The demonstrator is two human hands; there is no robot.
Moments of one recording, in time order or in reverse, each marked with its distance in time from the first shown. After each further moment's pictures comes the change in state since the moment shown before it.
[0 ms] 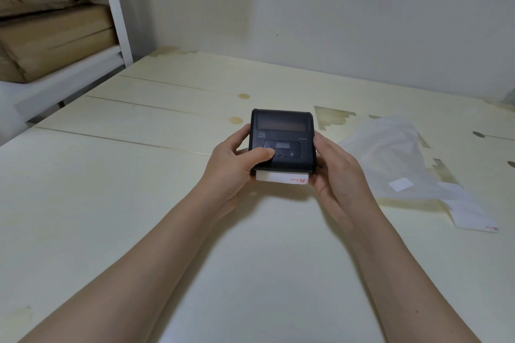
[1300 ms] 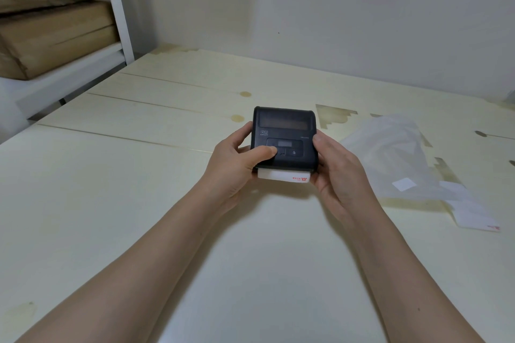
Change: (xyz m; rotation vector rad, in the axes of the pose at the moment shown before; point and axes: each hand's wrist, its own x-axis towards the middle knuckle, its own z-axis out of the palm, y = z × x) left_hand 0.000 0.001 0.001 0.000 -0.008 0.000; right_hand 0.006 0.007 -0.006 -0.010 -0.021 0.005
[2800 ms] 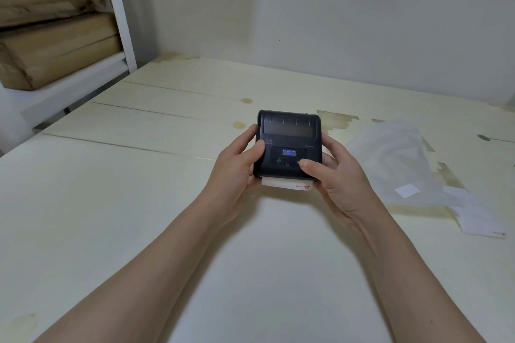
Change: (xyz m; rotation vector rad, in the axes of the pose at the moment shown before) left_hand 0.015 -0.015 -0.013 0.059 -0.088 0.063; right_hand -0.007 -0.007 0.001 -0.155 -0.041 -0.043
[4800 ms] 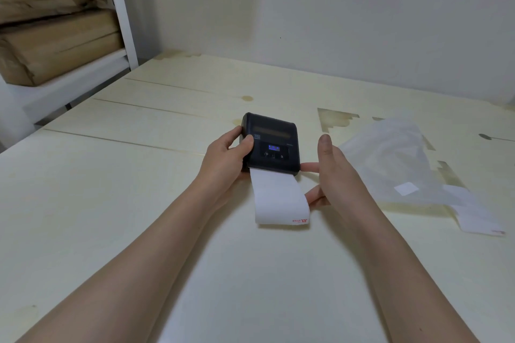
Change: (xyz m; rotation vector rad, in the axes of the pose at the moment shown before) left_hand 0.011 0.000 -0.010 0.104 0.215 -0.072; right_hand -0.010 -0.007 0.007 -0.545 0.123 0.150
